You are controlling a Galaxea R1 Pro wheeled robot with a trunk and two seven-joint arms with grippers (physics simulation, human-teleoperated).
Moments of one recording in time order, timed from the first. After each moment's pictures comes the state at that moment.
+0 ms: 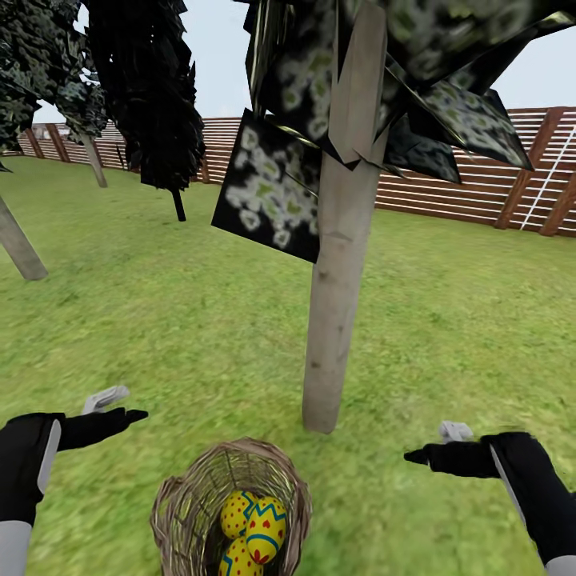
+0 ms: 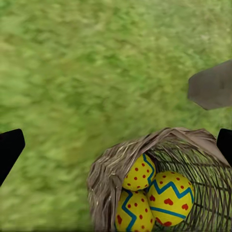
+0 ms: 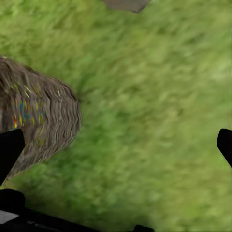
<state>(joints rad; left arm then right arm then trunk) -0.55 0.24 0.45 -1.13 -0.08 0.99 -0.55 -0.44 -0.27 -0.21 -1.14 0.20 0.99 0.81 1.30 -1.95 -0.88</state>
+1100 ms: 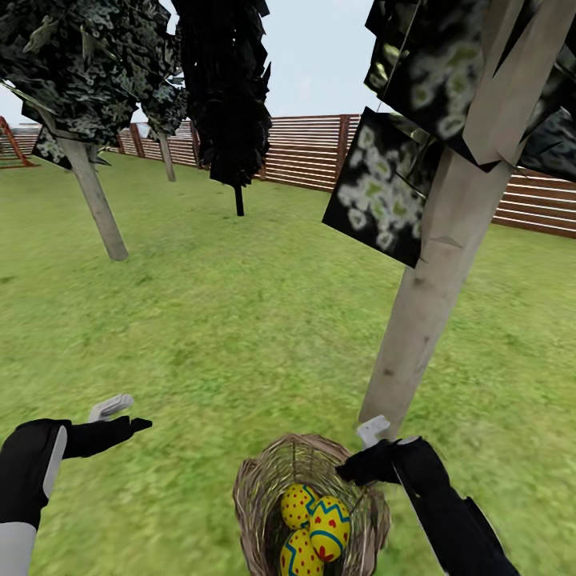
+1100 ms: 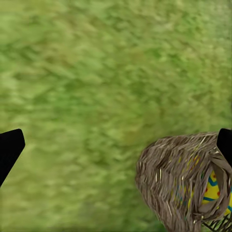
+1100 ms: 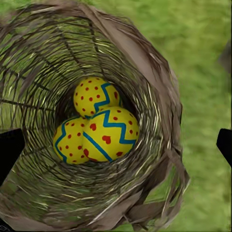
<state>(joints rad) -0.54 0.23 0.44 -1.06 -0.08 0.99 -0.55 -0.34 -0.03 0.17 -1.43 0.35 1.01 0.52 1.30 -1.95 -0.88</state>
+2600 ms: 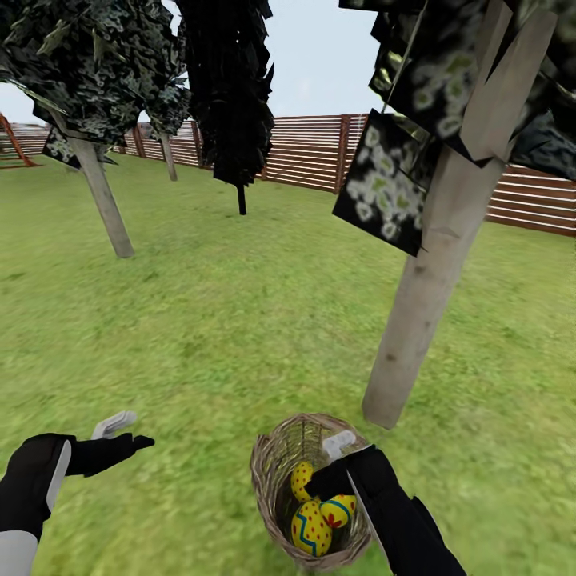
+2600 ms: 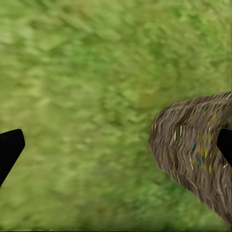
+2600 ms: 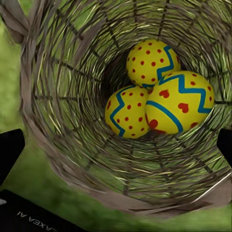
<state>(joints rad) -0.53 0.23 0.44 -0.96 -0.08 0.97 -0.54 -0.38 0.12 0.23 -1.20 0.27 0.98 0.33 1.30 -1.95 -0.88</state>
